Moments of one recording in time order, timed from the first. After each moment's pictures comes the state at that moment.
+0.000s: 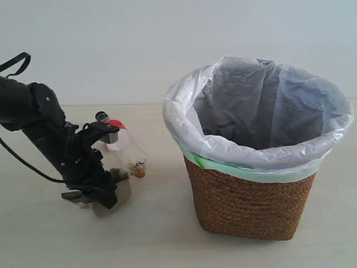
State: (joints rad) left arm -0.27 2.03 -1.23 -0.46 0.79 0.75; right arm 0.29 0.01 0.00 -0.10 0.36 0.18
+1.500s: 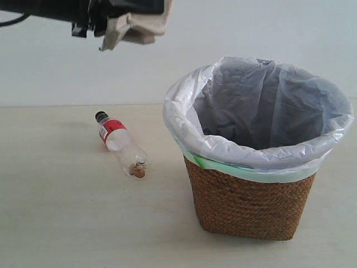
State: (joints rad) left arm -0.26 1.61 -1.43 -1.30 0.98 0.79; right arm 0.29 0.01 0.00 -0.10 0.36 0.18
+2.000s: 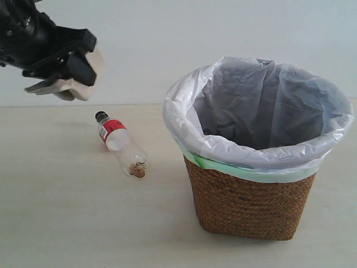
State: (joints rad) left arm -0.27 1.60 -1.46 -0.31 0.94 0.11; right arm 0.29 0.01 0.00 -0.10 0.36 0.18
